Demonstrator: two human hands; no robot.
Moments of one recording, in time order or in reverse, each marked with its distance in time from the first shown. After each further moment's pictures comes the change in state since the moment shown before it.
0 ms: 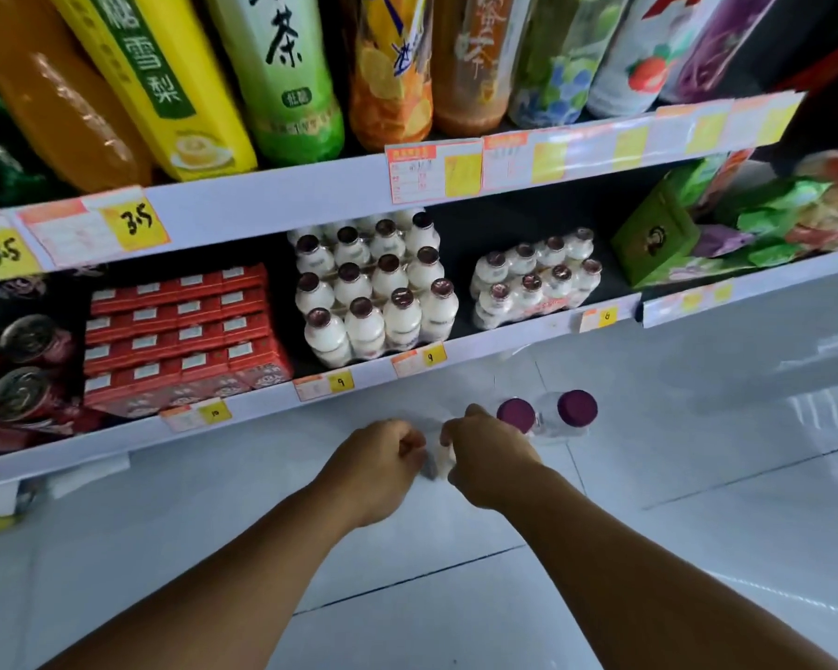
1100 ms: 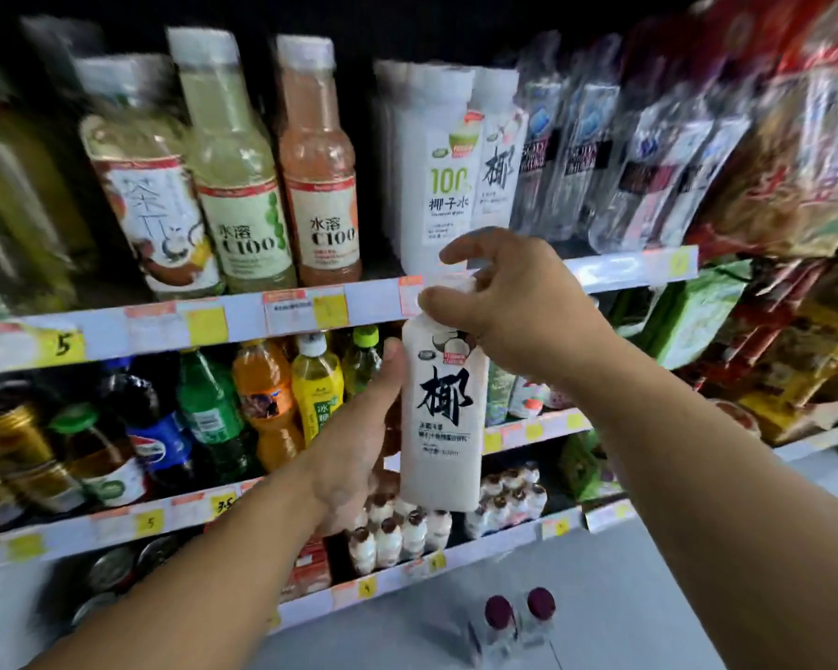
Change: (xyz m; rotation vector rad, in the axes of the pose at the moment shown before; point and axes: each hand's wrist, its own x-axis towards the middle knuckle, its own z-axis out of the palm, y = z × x) left_hand -0.195 0.186 -0.249 -0.835 -0.015 0.401; right_hand -0.259 -0.148 -0.390 0.562 0.867 -0.397
